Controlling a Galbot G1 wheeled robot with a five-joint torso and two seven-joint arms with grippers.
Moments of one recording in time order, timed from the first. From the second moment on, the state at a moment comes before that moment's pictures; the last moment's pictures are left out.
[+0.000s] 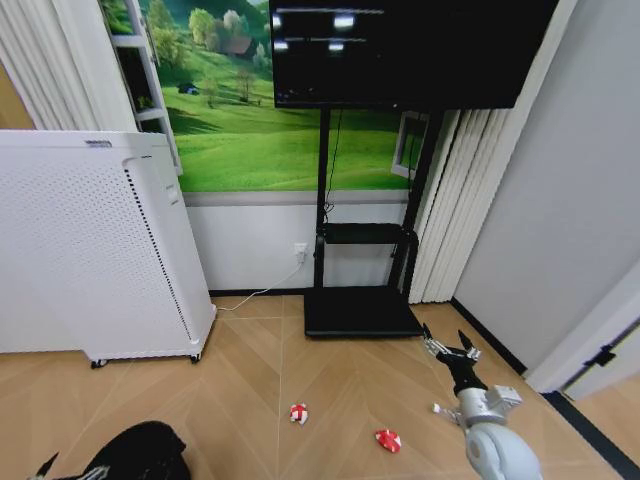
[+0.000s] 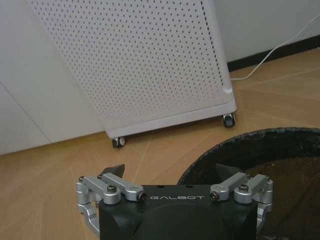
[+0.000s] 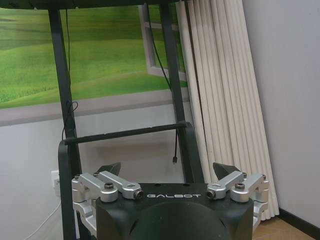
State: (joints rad) left arm 1.83 -1.15 -0.99 -1.63 -0.27 -0.04 -0.02; right arm -1.45 1.29 0.78 1.97 0.48 0.02 0.03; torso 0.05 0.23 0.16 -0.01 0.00
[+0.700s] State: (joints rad) left arm 1.70 -1.07 -0.95 -1.50 -0.34 0.11 0.02; right arm -1.45 1.31 0.77 1.96 0.45 0.01 0.03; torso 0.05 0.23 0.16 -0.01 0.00
